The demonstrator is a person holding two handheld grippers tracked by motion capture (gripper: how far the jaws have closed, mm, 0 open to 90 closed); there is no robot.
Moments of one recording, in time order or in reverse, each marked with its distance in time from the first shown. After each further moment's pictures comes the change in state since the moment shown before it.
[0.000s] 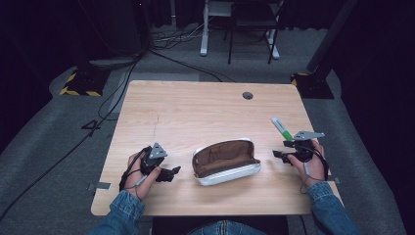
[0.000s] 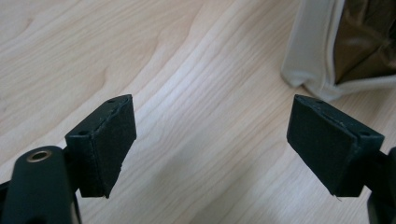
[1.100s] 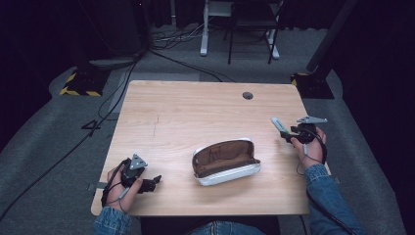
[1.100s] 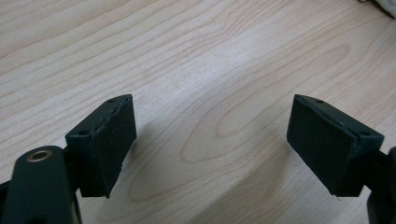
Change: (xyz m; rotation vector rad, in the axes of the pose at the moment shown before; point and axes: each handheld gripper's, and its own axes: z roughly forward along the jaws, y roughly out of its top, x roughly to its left) left arm 0.013 -0.053 -0.025 0.056 0.095 -0.128; right arm -0.058 0.017 0.025 -0.018 -0.208 0.144
